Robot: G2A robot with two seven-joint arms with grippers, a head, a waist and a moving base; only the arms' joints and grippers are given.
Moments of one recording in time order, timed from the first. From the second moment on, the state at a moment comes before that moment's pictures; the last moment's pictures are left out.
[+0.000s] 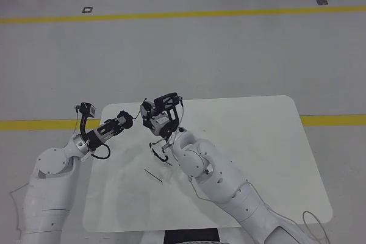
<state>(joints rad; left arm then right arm) 1.43 -1.12 -1.65 -1.49 -0.29 -0.34 -0.98 -1.15 -1.60 0.83 -1.46 -0.91 -0.01 0.14</state>
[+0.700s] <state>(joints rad) 1.43 -1.12 -1.65 -1.49 -0.29 -0.34 -0.98 -1.15 -1.61 0.82 -1.47 -0.90 0.02 0.16</state>
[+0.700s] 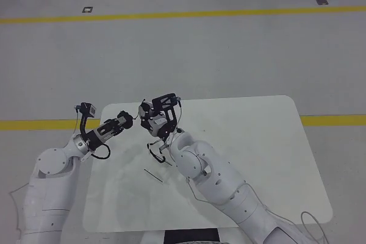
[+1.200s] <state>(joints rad) 1.43 -1.12 -1.65 -1.49 -0.29 -0.34 -0.98 -1.16 -1.62 0.82 -1.49 -0.90 0.02 0.16</state>
